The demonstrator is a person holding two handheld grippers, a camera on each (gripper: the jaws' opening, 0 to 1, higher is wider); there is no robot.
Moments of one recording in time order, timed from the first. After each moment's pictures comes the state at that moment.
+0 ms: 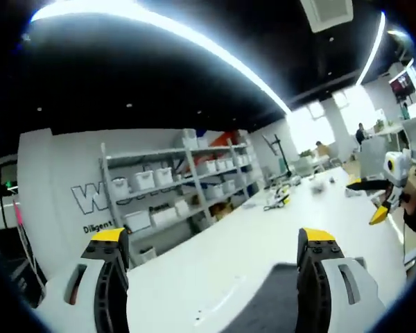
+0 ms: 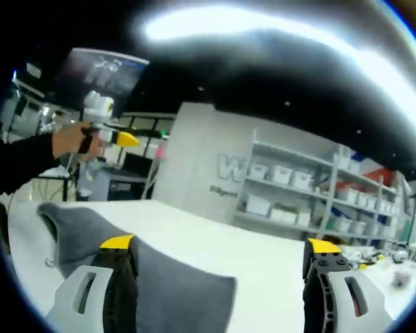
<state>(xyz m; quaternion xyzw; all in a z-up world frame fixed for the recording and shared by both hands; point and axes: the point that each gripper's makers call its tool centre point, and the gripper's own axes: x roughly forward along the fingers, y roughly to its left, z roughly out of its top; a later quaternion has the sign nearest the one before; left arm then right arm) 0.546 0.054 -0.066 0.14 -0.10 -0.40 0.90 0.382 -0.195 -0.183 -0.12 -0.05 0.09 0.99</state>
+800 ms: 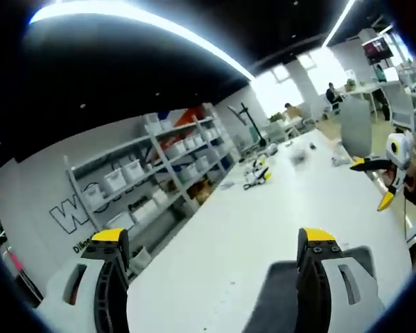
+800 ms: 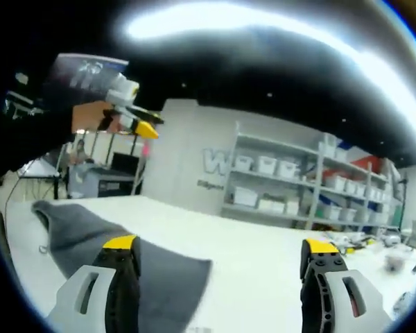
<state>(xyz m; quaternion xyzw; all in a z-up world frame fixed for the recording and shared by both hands) 0.580 -0.080 -0.043 0.25 -0.06 -0.46 0.85 0.366 -0.272 -0.202 -0.09 -0.04 0.06 0.99</state>
